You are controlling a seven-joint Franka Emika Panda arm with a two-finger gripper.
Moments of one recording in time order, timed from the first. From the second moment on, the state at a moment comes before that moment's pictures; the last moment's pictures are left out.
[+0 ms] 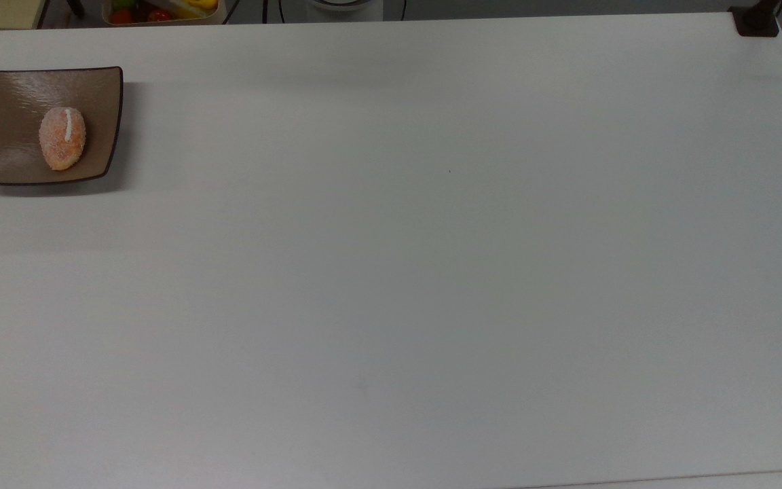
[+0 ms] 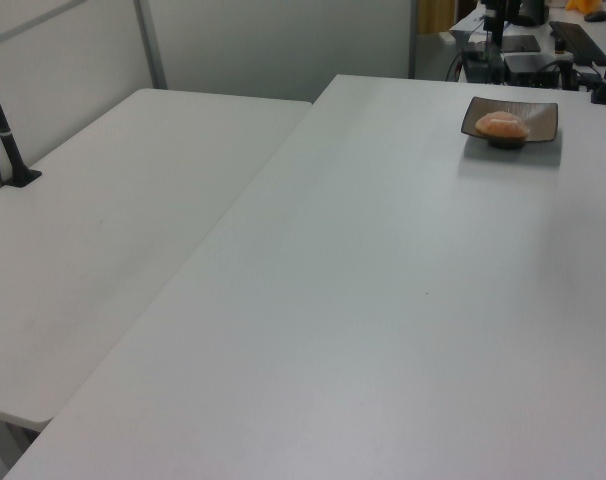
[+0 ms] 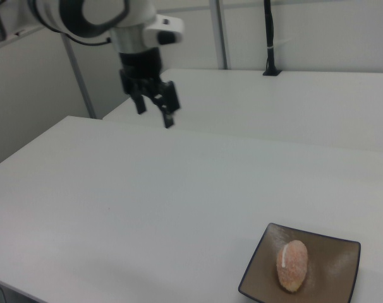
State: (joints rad) arm -0.14 -0.07 -0.02 -1.58 0.08 1.57 0.03
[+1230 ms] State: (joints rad) arm 0.06 -0.02 0.01 -1.64 0.05 1.72 0.00
